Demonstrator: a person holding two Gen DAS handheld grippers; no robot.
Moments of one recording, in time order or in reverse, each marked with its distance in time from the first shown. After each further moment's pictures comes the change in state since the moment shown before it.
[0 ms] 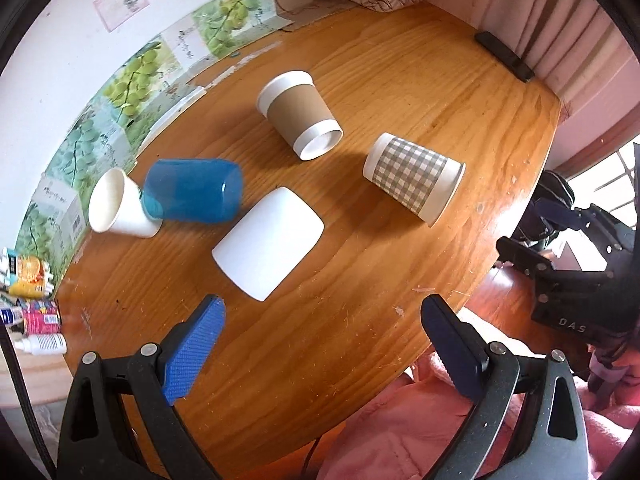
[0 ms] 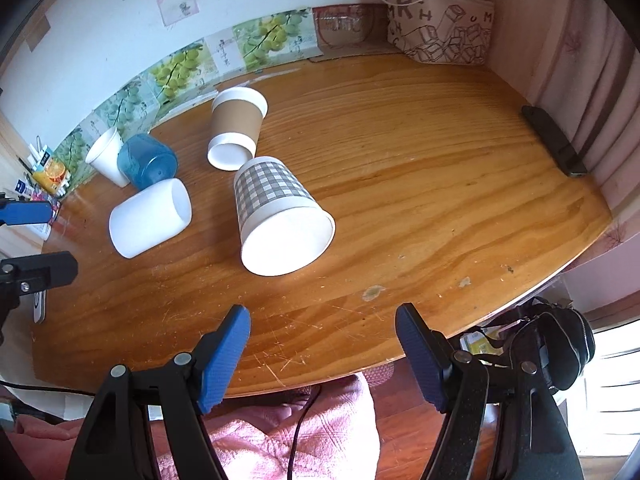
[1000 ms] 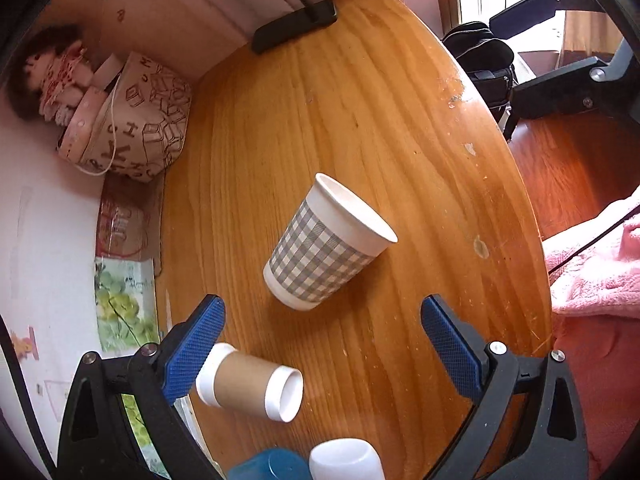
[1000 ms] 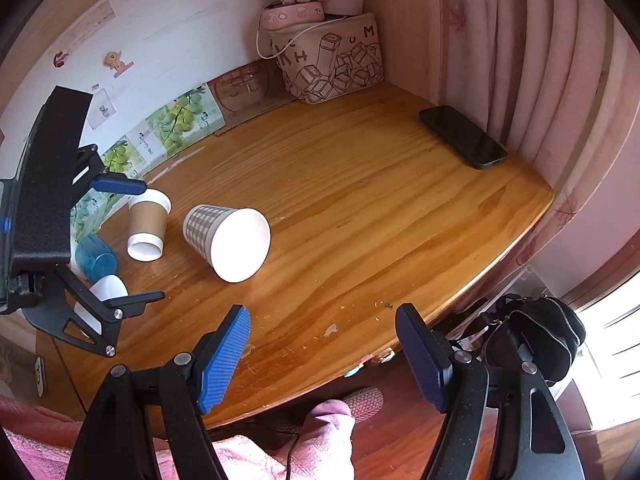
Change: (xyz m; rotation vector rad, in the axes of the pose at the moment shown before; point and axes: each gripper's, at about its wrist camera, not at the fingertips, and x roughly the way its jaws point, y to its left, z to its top) left arm 0.060 -0.138 0.097 1.028 -0.211 0.142; right arm -0.023 -0.114 0.009 0.210 -0.156 -0.037
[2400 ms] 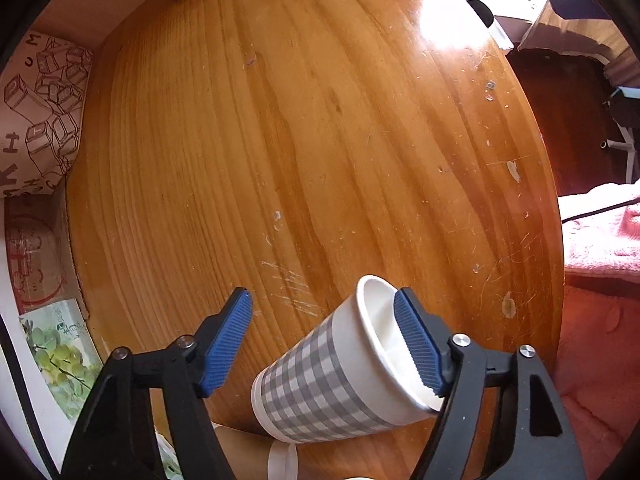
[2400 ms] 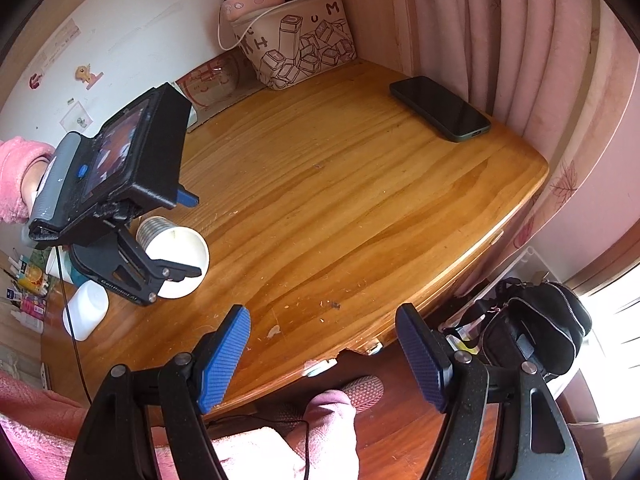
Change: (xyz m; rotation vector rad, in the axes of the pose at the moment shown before) left arm 0.088 0.016 0.061 0.036 0.261 -0.308; right arm 0.019 -0.050 0.003 0.057 0.052 0.028
